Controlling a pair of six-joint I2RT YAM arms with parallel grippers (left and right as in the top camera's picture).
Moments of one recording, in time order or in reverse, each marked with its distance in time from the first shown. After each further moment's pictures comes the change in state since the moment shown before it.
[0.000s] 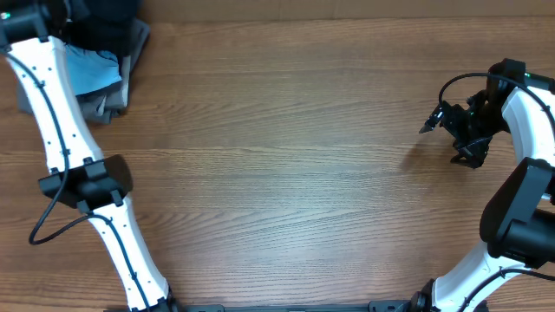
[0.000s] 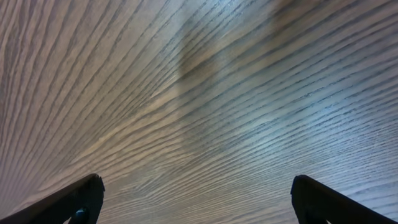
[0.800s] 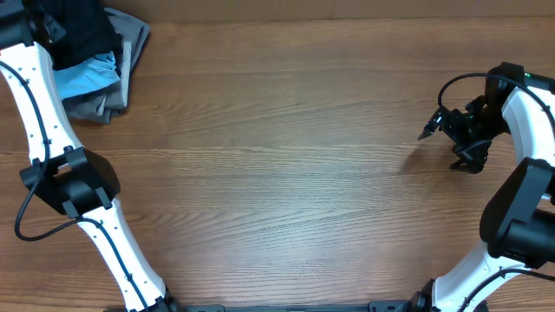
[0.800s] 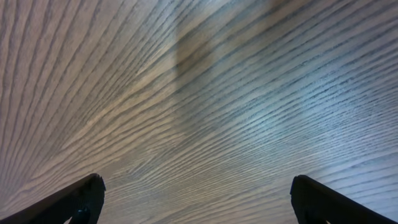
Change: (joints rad) left arm 0.089 0.002 -0.282 0.173 -0.232 -0.111; right arm 0.000 0.000 0.000 -0.071 0.000 0.000
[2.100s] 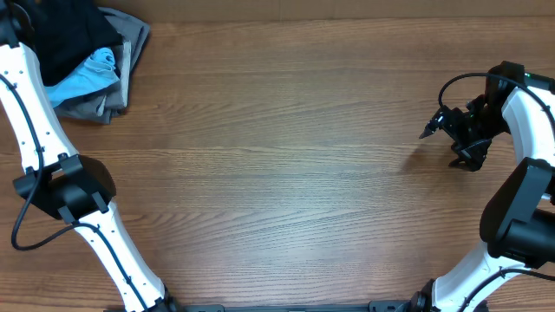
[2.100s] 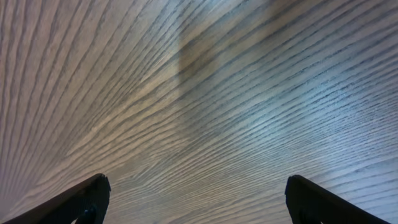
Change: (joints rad) left arm 0.022 -0.039 0.020 0.100 0.080 0.061; right arm 0.000 0.000 0.000 0.020 -0.001 0.024
